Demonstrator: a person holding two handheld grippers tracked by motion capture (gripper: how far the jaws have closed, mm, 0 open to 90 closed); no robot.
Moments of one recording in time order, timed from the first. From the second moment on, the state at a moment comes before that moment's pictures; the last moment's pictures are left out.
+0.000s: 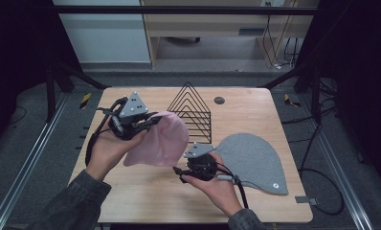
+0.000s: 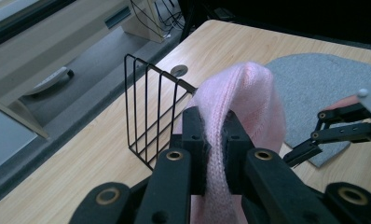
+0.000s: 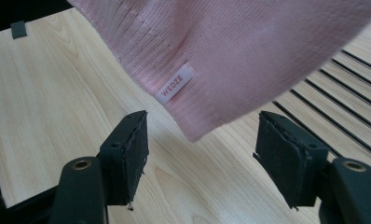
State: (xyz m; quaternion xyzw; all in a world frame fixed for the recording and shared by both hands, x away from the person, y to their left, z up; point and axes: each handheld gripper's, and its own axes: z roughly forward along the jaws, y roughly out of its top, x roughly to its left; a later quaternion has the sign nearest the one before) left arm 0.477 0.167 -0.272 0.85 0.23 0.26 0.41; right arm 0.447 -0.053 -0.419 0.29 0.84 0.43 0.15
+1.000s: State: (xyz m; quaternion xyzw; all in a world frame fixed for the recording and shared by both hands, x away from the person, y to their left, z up) left arm 0.499 0.174 -0.254 0.83 0.25 0.21 0.46; right arm 0.469 -0.078 -0.387 0.28 0.85 0.43 0.15
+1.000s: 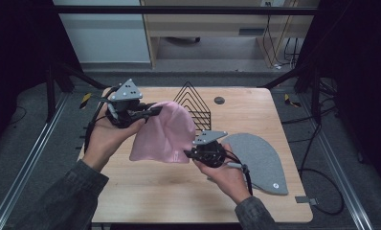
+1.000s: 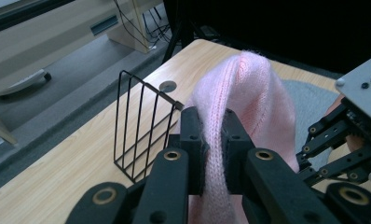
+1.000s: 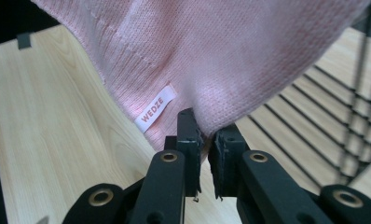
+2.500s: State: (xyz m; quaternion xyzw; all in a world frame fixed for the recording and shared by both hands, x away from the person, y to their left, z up) left arm 0.596 0.146 -0.191 0.78 0.25 0.25 0.52; right arm 0.579 -0.120 -0.279 0.29 0.84 0.43 0.17
